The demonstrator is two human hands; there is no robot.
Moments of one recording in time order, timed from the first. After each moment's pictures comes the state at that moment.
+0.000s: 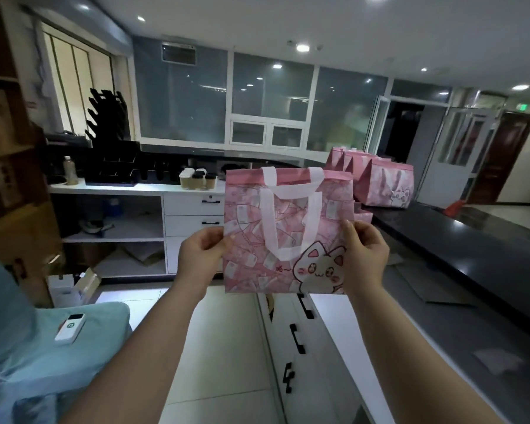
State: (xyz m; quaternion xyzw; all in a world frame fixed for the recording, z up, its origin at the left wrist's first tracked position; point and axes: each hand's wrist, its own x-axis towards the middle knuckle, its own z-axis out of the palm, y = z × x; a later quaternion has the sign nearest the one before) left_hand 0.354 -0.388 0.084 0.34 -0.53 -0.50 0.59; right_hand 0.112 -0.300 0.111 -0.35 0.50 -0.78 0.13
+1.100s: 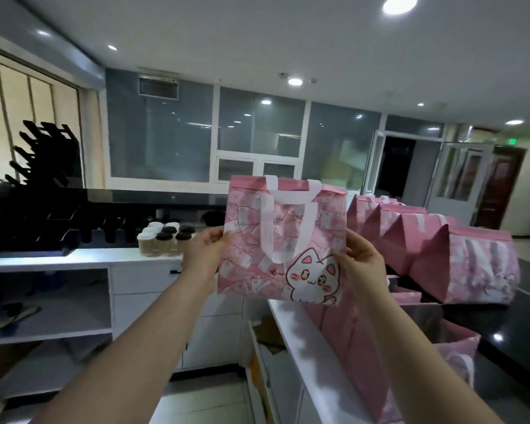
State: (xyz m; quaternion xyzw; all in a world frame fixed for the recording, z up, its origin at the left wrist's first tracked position) left_hand 0.167 -0.972 0.146 0.32 -0.48 -0.56 0.59; right_hand -0.072 -0.854 0.143 -0.44 0.47 -0.74 0.20
